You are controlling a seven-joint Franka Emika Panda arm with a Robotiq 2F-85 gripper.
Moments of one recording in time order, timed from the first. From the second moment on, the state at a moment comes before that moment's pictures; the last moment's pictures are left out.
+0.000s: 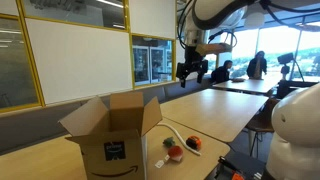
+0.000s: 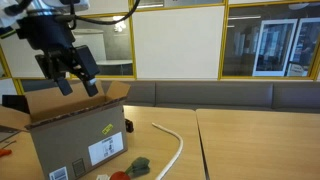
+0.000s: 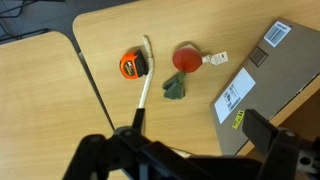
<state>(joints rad) -0.06 -0.84 0.15 -2.60 -0.06 1.93 0.27</state>
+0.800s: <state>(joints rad) -0.06 -0.84 0.15 -2.58 -0.06 1.93 0.27</state>
